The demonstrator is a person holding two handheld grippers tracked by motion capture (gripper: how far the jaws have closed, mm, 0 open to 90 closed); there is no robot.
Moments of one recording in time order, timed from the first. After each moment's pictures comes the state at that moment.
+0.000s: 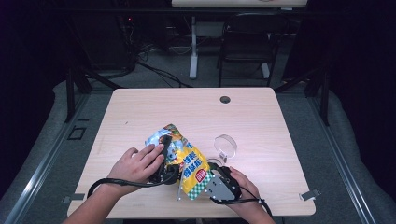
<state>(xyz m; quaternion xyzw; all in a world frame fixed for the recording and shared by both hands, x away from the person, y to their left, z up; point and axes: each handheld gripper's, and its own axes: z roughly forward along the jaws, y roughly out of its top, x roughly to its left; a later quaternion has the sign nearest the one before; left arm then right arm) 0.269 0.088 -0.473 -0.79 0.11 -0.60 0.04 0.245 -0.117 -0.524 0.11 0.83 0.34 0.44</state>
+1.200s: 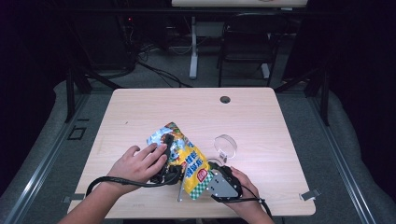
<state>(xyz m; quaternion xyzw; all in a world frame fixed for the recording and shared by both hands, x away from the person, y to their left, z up) 0.266 0.082 -0.463 -0.78 0.14 -0.61 0.06 0.247 -0.119 -0.523 0.13 0.82 0.36 0.42</state>
